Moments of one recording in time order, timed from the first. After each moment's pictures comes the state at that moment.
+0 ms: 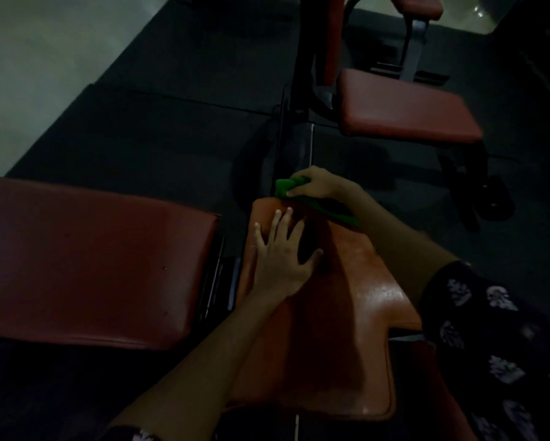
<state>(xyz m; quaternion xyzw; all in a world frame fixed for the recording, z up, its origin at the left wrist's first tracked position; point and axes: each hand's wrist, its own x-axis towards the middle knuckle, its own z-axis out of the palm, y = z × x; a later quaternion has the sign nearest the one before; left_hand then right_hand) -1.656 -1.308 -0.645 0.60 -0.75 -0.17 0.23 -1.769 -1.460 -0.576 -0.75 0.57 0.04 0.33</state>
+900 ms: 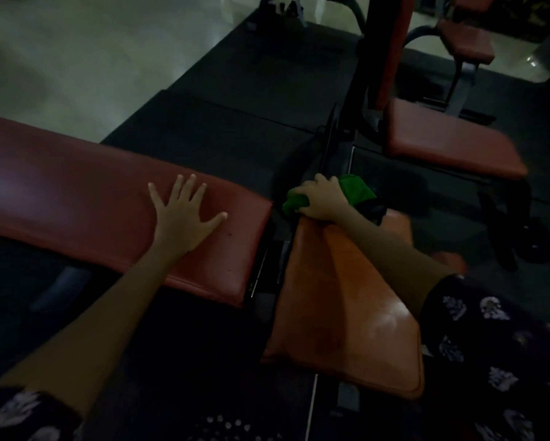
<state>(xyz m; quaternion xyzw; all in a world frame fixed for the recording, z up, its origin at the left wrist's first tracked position) -1.412 -1.279 -0.625 0.75 -0.65 0.01 0.13 -1.675 -1.398 -0.583 -0.88 0.46 0.11 -0.05</state>
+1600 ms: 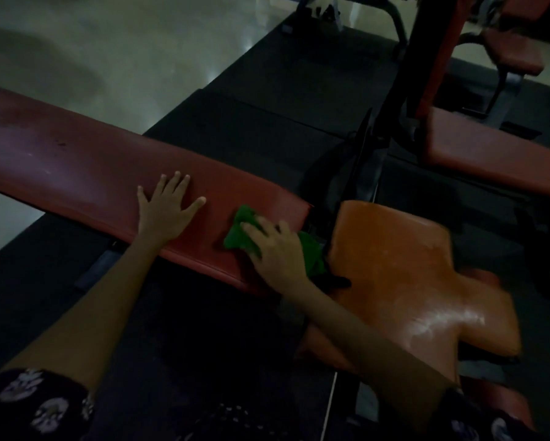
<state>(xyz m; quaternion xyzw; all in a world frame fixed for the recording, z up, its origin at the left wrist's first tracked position) -1.324 -1.248 -0.621 0.82 -0.56 -0.06 0.10 -1.562 -1.249 -0.626 -0.89 0.40 -0.20 0.00</state>
